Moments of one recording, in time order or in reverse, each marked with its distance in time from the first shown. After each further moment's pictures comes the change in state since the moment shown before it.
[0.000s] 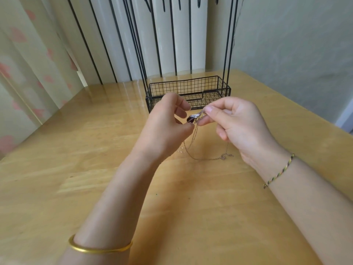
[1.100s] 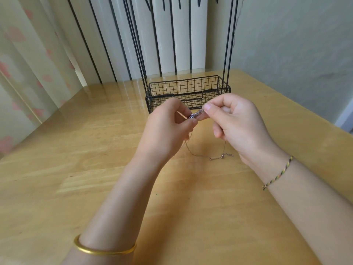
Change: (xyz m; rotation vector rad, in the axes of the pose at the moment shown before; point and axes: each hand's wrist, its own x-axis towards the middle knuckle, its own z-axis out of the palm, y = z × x) left_hand -0.001 -0.002 0.005 0.016 0.029 -0.061; right_hand 0.002 0.003 0.003 -0.032 0.006 -0.123
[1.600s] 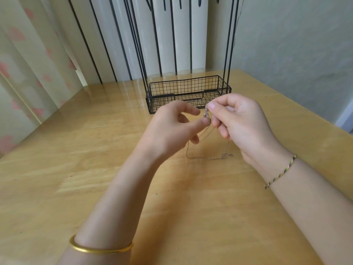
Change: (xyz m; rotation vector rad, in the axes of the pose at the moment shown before) left_hand -0.003 0.009 -0.006 -0.046 -0.160 -0.046; right_hand 0.000 -0.003 -0.003 0.044 0.026 0.060
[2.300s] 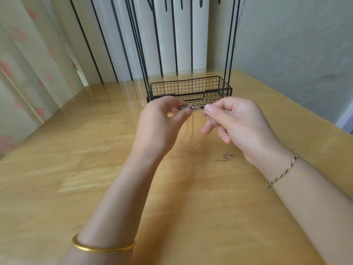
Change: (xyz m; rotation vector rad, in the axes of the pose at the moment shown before) left_hand 0.008 -0.012 -0.003 -0.015 0.276 0.078; right_hand -0.002 -0.003 -0.001 -0.034 -0.097 0.023
